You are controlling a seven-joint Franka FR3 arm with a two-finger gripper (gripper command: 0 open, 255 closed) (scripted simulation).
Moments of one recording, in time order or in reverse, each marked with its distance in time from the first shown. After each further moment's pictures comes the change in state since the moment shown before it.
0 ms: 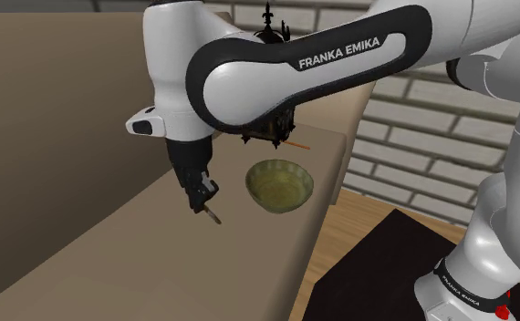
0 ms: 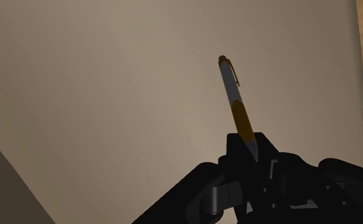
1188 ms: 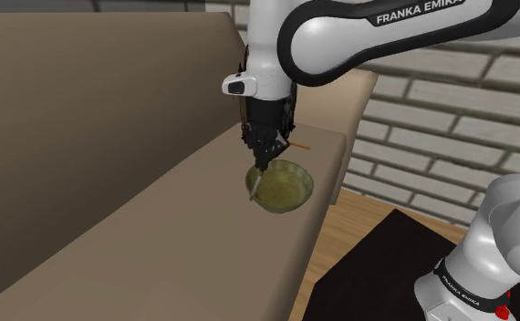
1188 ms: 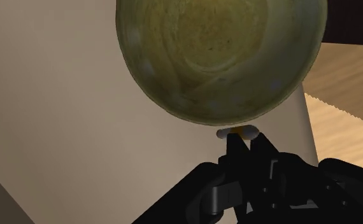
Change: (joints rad) arm -0.180 -0.388 -0.102 -0.387 0.148 0.011 -0.309
